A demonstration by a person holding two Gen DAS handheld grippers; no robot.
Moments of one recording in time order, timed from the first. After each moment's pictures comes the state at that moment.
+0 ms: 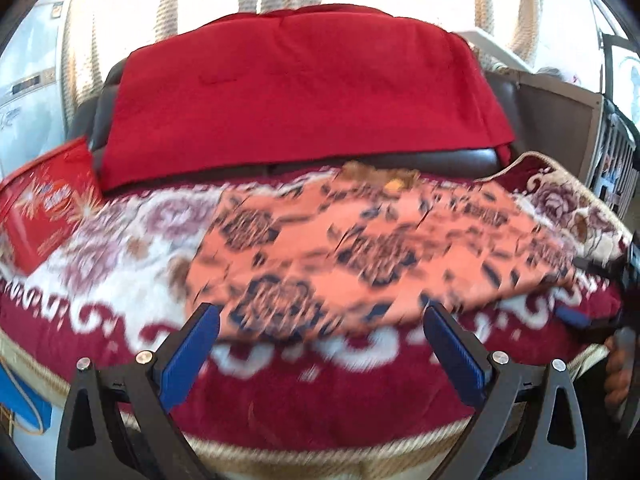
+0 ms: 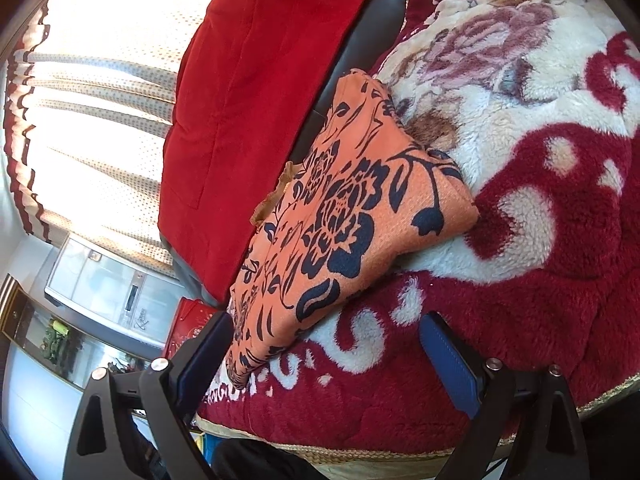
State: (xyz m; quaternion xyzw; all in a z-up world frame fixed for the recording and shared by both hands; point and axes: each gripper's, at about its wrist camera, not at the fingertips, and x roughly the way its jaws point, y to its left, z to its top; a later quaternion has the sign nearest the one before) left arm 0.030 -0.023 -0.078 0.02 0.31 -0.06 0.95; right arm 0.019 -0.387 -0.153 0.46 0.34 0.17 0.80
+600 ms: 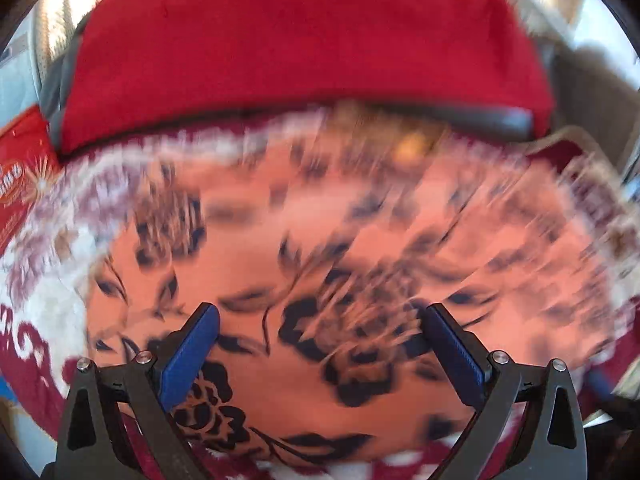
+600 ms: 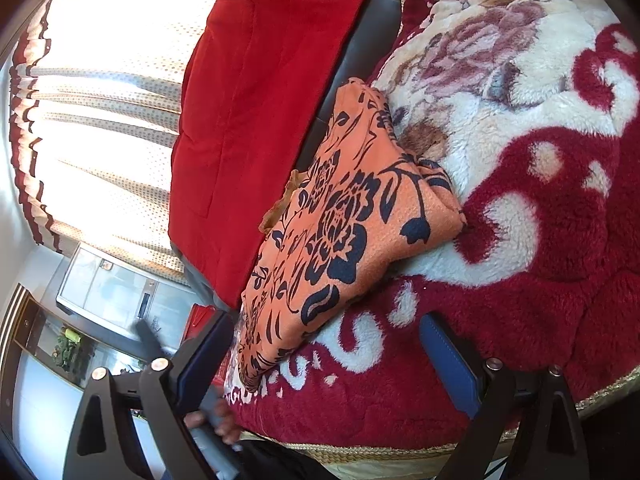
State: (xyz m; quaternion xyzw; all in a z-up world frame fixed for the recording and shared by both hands) left arm 0.154 -0.062 -0.133 0.00 0.45 -0.03 0.89; right arm 0.010 -0.400 -0.151 0.47 0.33 0.18 0.80
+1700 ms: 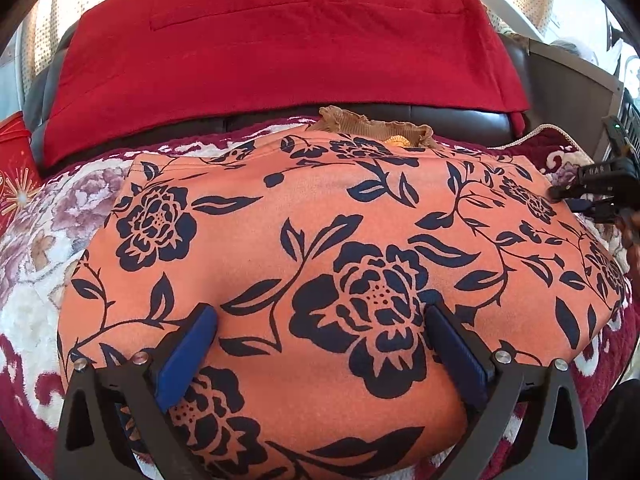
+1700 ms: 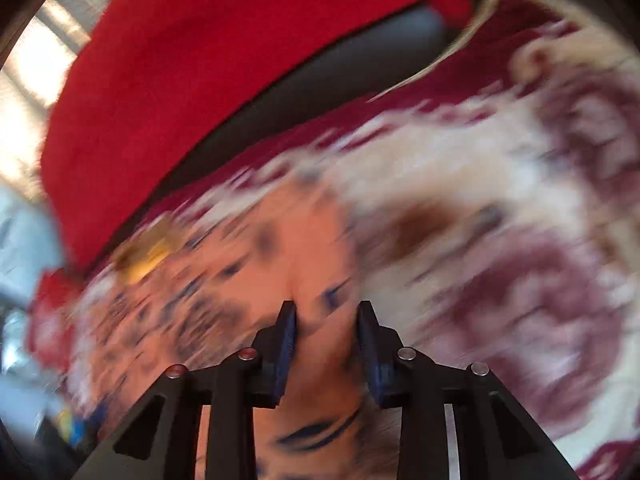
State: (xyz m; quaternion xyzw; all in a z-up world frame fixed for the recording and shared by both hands) left arm 0.135 -0.051 -0.145 0.01 0.38 -0.08 0.92; right arm 0.216 -0.439 -0.093 0.25 0.45 -0.04 0.85
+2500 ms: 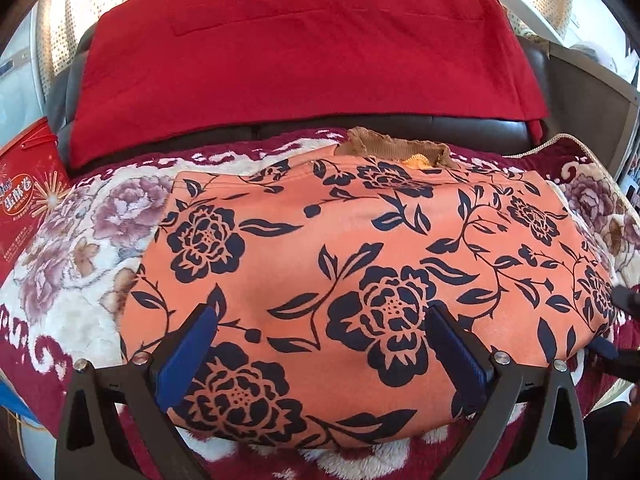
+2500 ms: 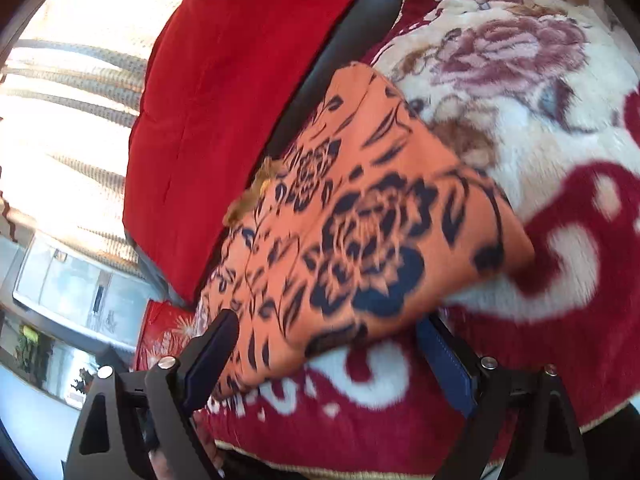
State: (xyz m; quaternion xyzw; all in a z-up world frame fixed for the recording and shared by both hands) left arm 0.126 -0.040 -0.109 0.02 0.40 -0.04 0.92; right arm 0.077 -0.364 -0.131 0.44 0.38 0.11 0.81
